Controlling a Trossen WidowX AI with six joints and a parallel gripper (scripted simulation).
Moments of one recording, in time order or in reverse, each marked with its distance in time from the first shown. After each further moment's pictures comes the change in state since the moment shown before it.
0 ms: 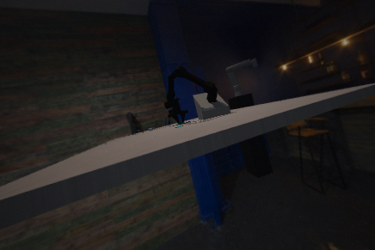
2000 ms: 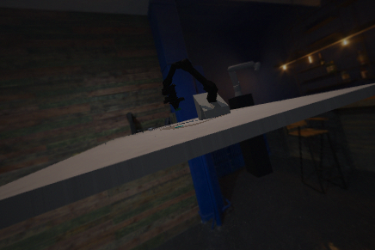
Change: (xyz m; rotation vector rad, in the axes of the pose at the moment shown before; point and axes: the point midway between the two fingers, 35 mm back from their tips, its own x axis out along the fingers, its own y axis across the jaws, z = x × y) arm -0.121 0.004 0.000 -0.002 -0.027 0.016
